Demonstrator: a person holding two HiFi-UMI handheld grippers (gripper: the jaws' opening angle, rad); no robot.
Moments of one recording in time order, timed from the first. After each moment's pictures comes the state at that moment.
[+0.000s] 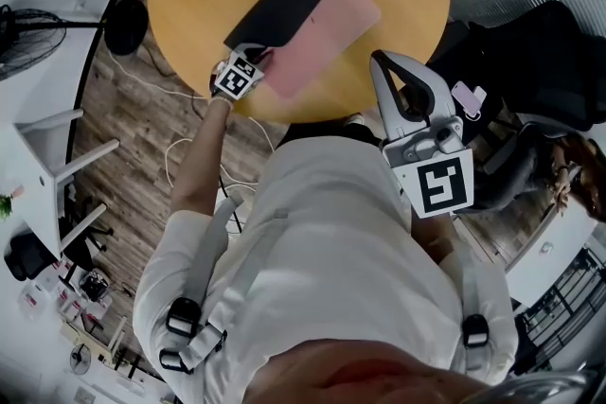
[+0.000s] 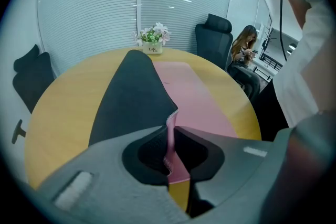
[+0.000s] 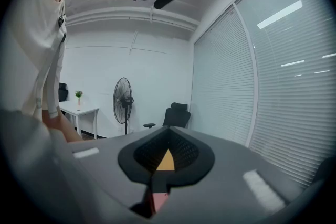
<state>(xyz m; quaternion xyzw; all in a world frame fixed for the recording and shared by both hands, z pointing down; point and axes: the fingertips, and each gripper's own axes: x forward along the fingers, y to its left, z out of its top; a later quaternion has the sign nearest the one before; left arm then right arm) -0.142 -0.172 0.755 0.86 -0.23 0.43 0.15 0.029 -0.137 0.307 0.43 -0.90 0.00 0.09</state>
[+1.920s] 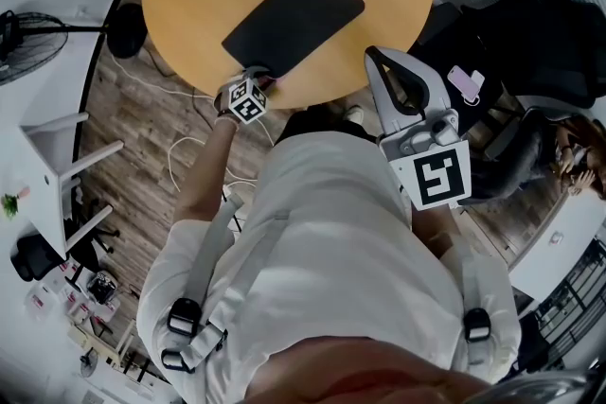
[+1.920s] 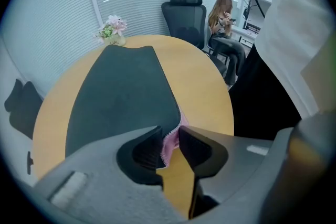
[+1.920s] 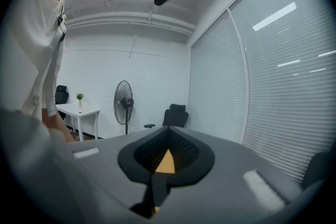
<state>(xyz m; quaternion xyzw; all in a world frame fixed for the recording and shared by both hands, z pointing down) -0.100 -0.050 0.785 0.84 -0.15 0.52 0.07 0.077 -0.086 0.301 0.43 -0.90 0.00 0.07</state>
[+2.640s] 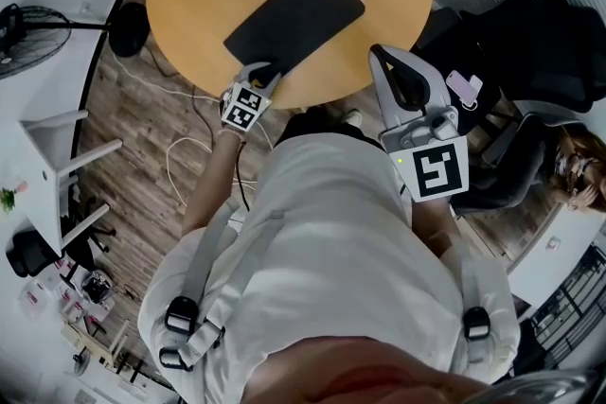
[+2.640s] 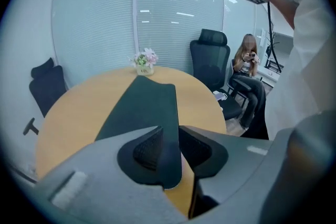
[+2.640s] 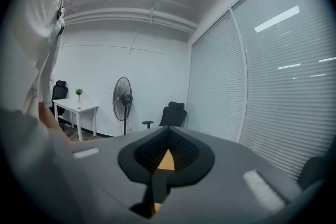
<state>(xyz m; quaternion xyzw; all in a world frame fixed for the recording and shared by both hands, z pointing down) -0.077 -0.075 0.689 0.87 -0.30 0.36 0.13 0.086 -0.082 0.306 0.44 -0.89 -0.01 0.09</state>
